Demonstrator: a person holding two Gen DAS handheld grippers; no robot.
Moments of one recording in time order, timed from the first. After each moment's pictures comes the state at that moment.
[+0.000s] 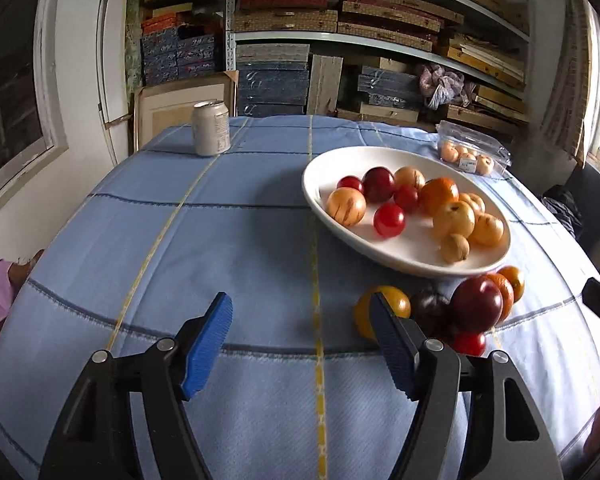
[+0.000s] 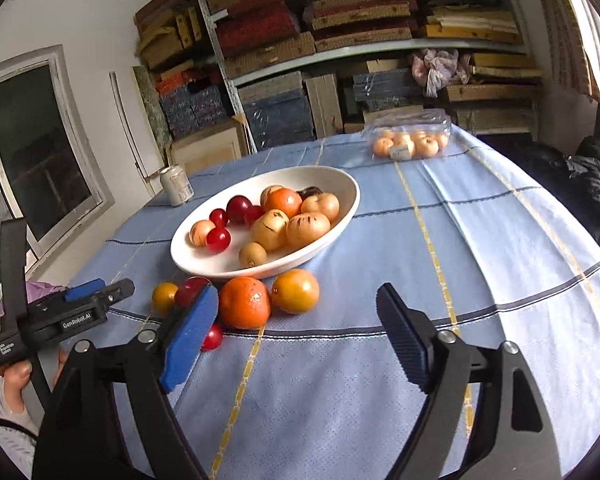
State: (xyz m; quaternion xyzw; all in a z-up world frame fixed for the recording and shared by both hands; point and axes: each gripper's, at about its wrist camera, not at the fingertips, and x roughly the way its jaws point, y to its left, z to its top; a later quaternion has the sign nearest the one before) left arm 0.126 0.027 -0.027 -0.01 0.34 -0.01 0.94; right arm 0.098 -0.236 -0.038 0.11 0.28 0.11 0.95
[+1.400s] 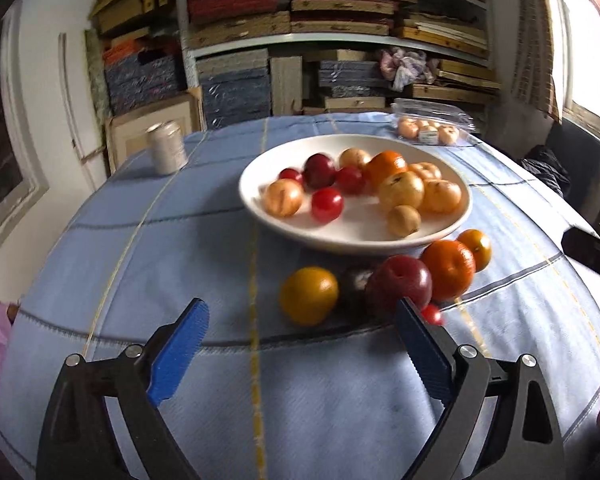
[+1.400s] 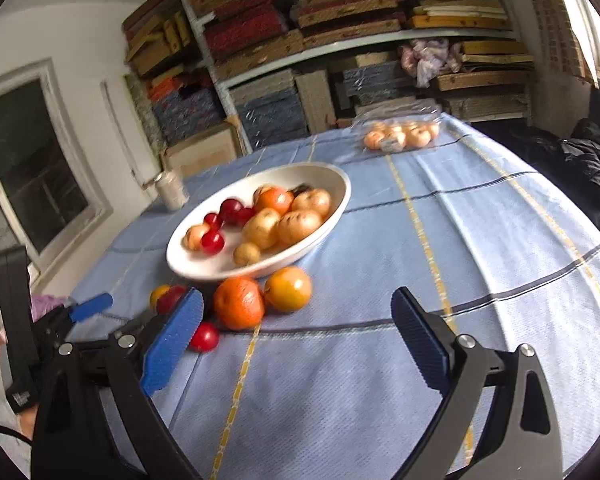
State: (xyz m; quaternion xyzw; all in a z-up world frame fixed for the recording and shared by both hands) left arm 0.117 -0.019 -0.037 0.05 0.34 -0.04 0.94; right arm 0.102 -0.242 -0.045 0.12 0.30 0.12 0.94
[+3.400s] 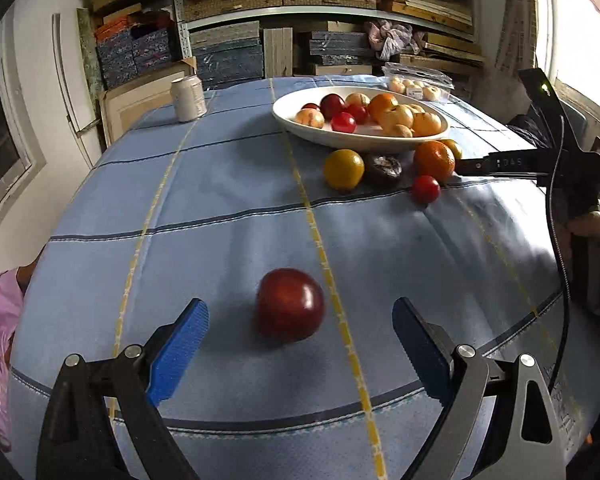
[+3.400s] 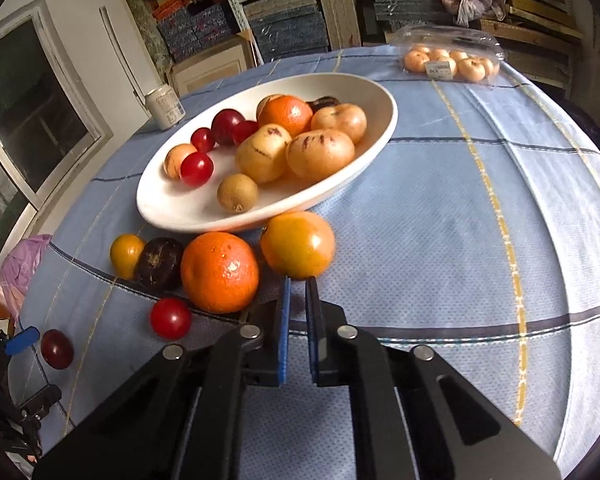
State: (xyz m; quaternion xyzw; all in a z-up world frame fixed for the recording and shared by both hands) left arm 0.028 0.038 -0.046 0.06 0.38 -0.08 0.92; right arm 0.180 -0.216 -0.089 0.08 0.44 0.16 0.88
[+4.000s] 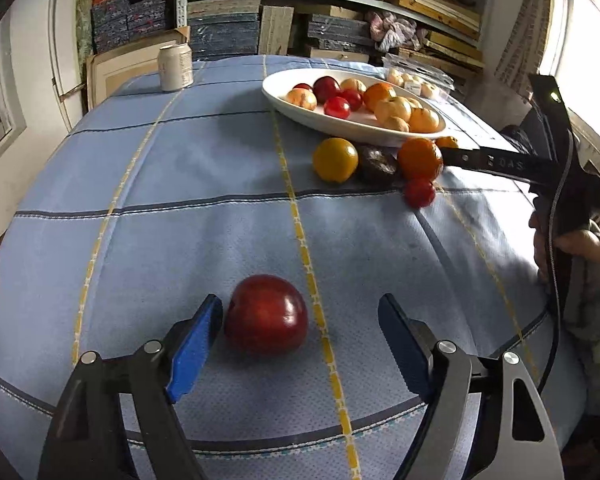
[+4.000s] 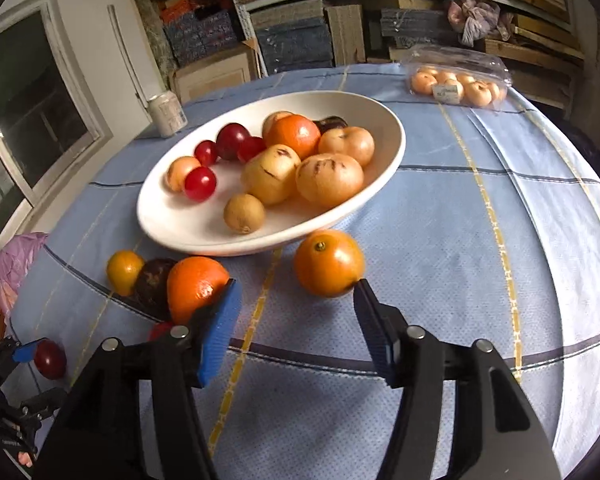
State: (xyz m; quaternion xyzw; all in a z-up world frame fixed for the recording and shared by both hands) left arm 0.047 0.040 -0.055 0.01 0.43 -0.11 0.90; right arm 0.188 -0.210 -0.081 0.06 0.41 0.15 0.90
